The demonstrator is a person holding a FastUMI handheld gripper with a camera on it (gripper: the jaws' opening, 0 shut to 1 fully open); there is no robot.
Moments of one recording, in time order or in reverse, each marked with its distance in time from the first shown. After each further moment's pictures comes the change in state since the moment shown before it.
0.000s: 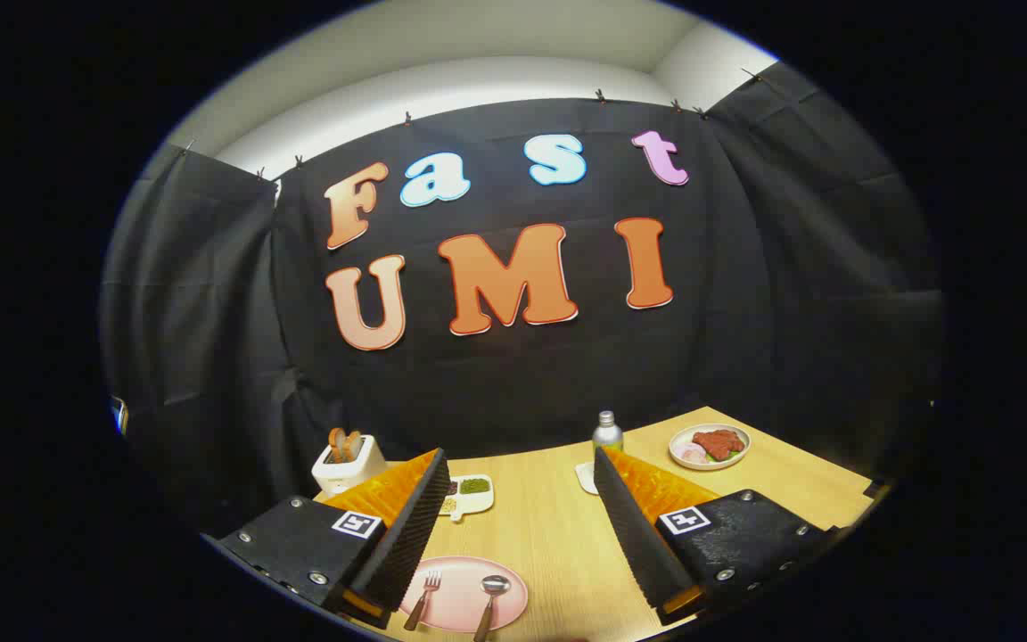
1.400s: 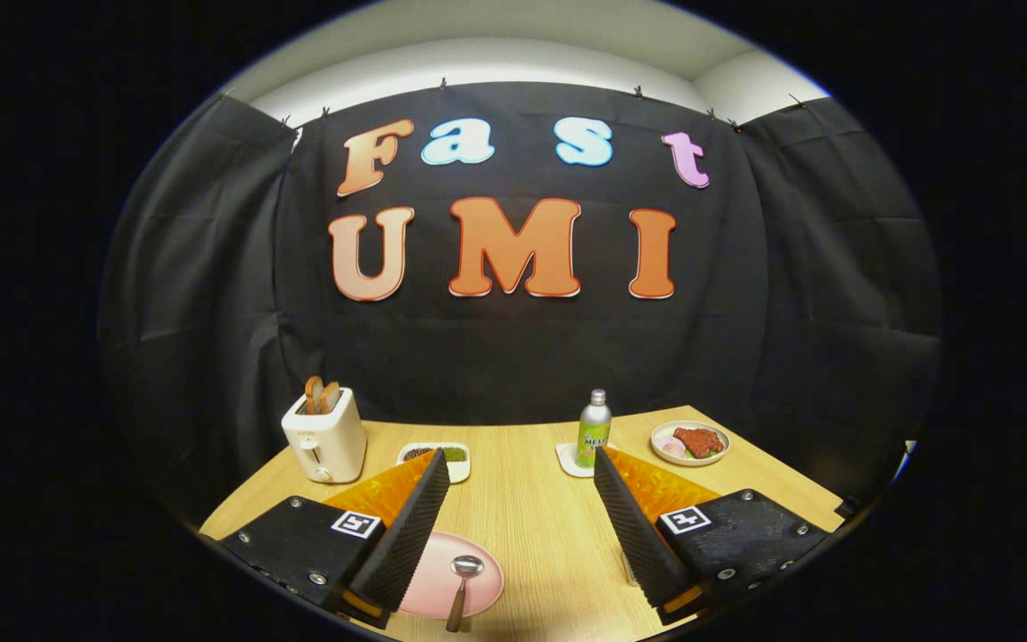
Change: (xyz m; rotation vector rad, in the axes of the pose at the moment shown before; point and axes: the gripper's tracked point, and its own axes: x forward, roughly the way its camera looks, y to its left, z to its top) arm 0.006 0.036 -0.064 -0.176 0.092 -0.002
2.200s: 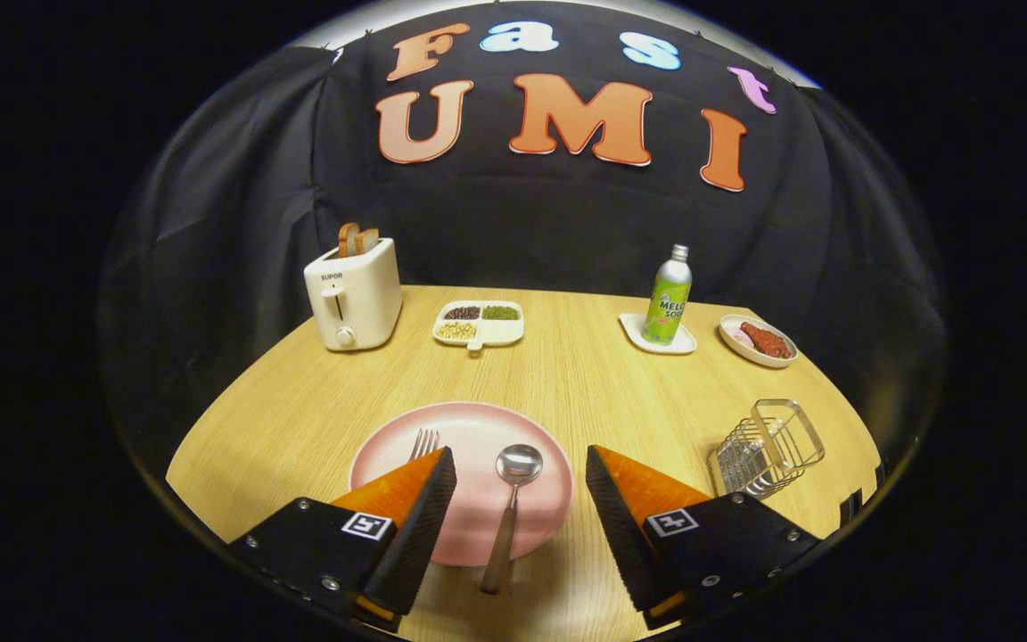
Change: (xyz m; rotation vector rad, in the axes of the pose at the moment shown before) arm 0.011 0.067 -0.166 -0.088 0.363 0.127
